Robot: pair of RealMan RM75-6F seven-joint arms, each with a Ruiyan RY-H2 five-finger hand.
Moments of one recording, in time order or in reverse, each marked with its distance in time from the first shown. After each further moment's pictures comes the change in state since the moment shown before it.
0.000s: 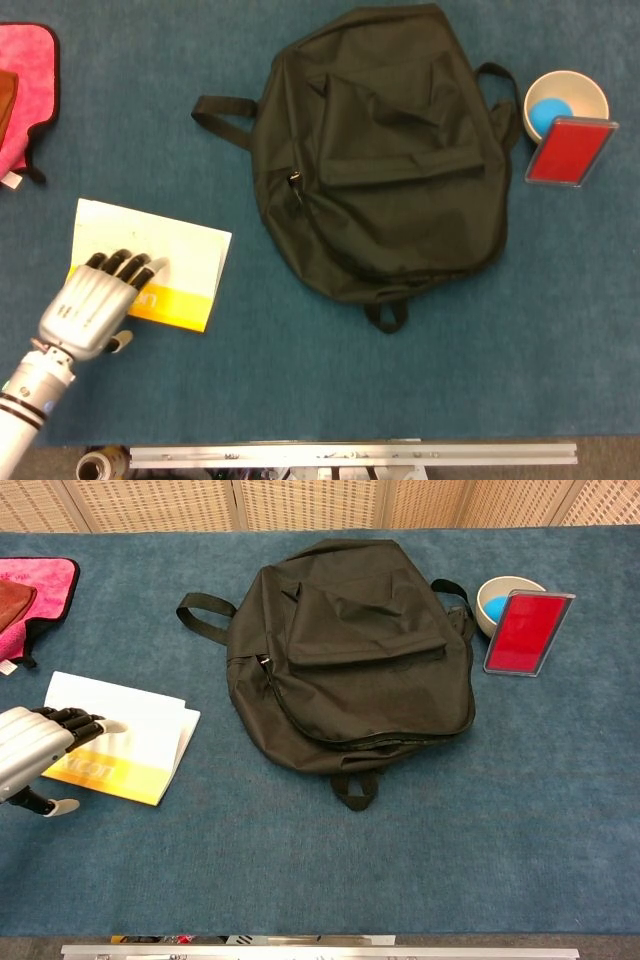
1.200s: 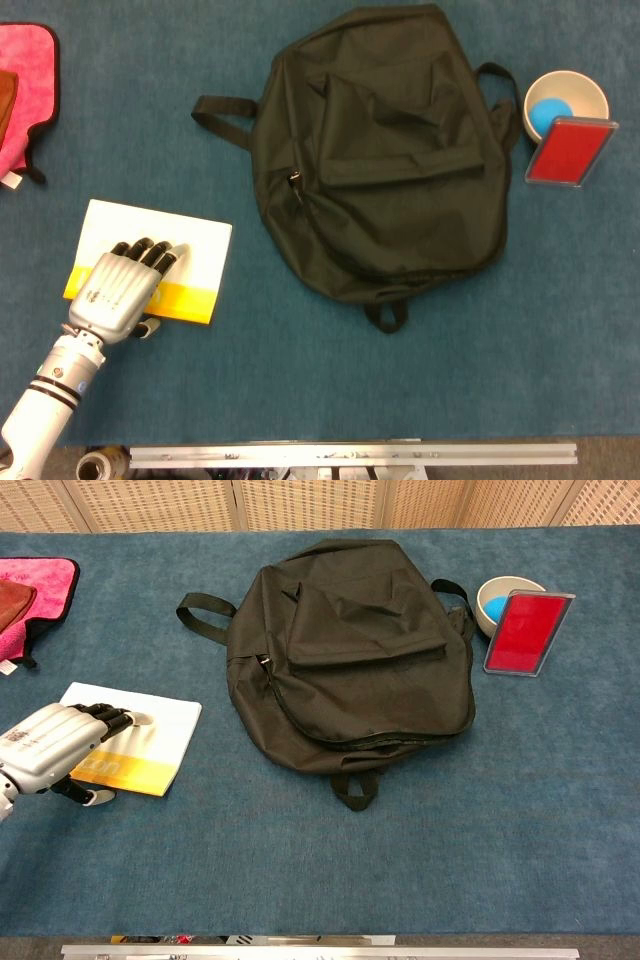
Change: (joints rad) left arm -0.043 -0.108 -0.031 0.022 -0.133 -0.037 0.034; right arm -0.042 0.019 -0.005 0.030 0.005 0.021 0.061
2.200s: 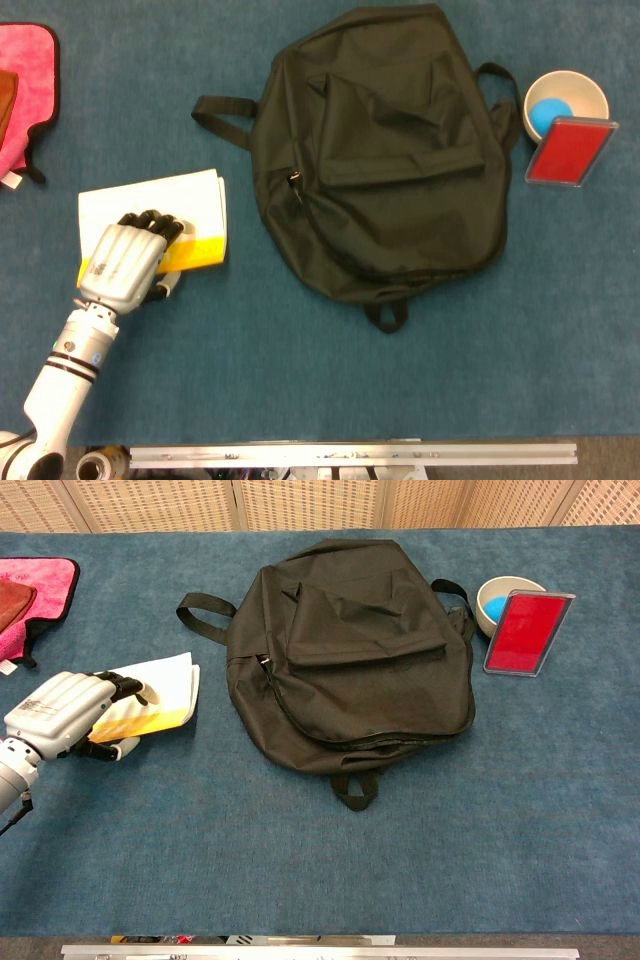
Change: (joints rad) left arm -0.032 -0.094 -0.076 0.078 -0.033 0.066 -0.133; right arm -0.014 0.006 0.011 0.013 0.017 -0.002 0.037
